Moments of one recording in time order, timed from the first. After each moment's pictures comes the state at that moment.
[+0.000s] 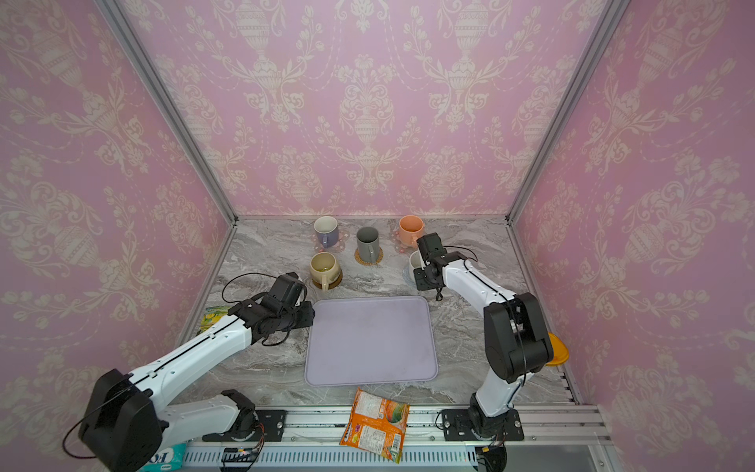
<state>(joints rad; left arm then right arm) -0.50 1.21 0.79 -0.61 -0.08 -0.62 0.30 1.70 1.22 -0.63 0.12 0.10</state>
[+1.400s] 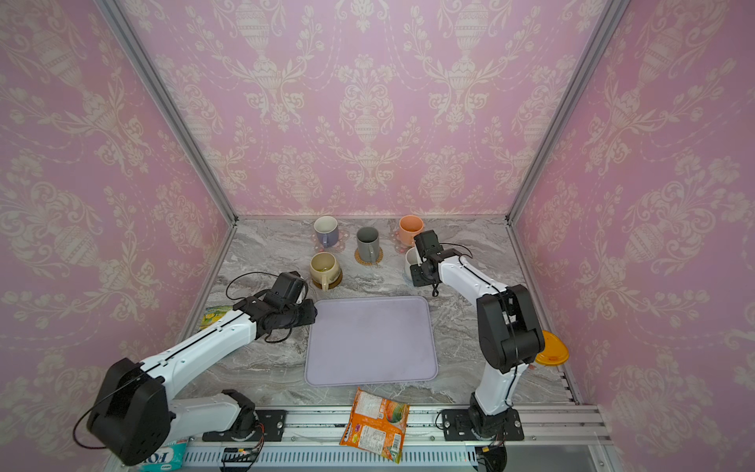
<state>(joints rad) -0.47 1.26 0.79 -0.56 -0.04 -0.61 0.29 1.78 1.27 -0.58 0.10 0.10</state>
